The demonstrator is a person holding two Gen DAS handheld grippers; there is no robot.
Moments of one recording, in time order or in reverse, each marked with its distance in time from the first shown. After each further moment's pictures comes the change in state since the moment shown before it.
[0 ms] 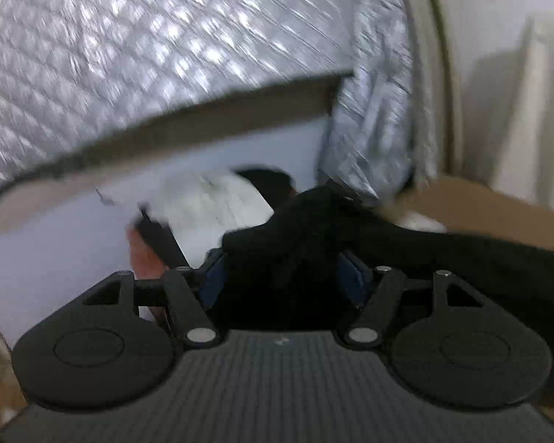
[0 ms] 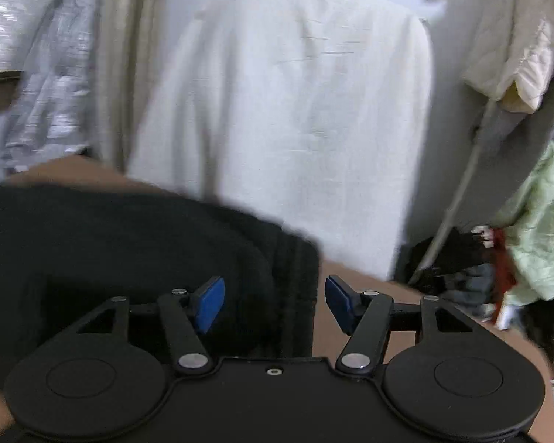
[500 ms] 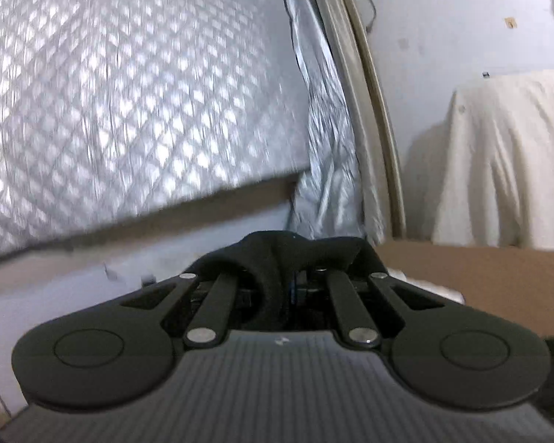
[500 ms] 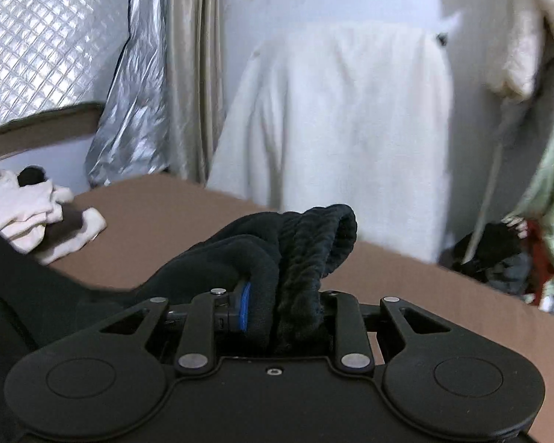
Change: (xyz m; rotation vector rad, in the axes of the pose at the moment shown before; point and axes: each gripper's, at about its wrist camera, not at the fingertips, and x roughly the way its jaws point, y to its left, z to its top) left arm -0.165 0.044 -0.009 0.092 -0.351 -0.099; right arm -0.091 -0.041 -0.060 -0.003 -0.074 0.182
